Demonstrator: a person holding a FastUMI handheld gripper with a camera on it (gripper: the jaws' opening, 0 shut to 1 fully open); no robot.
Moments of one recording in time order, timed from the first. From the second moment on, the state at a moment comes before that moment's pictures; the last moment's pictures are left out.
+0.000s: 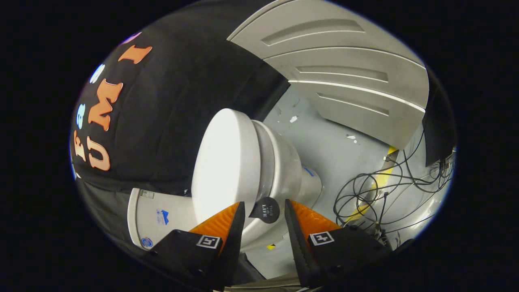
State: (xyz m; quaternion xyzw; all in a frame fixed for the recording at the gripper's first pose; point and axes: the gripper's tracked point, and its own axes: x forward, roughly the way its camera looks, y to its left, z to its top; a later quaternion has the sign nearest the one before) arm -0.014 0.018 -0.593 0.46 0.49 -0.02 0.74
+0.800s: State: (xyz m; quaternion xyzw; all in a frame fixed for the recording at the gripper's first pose) arm -0.007 0.050 -0.621 0.55 0.49 0.01 0.68
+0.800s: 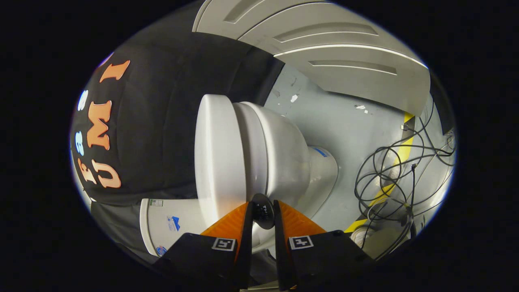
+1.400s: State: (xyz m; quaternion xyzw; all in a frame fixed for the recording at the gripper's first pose) arm 0.028 0.054 -0.535 0.47 0.41 0.00 0.78
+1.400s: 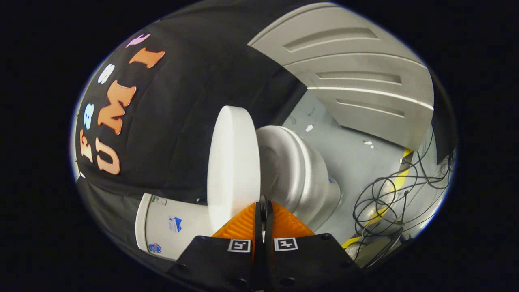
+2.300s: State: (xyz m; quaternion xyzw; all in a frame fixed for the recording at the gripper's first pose) arm 0.022 0.212 -0.328 0.21 0.30 0.10 0.92
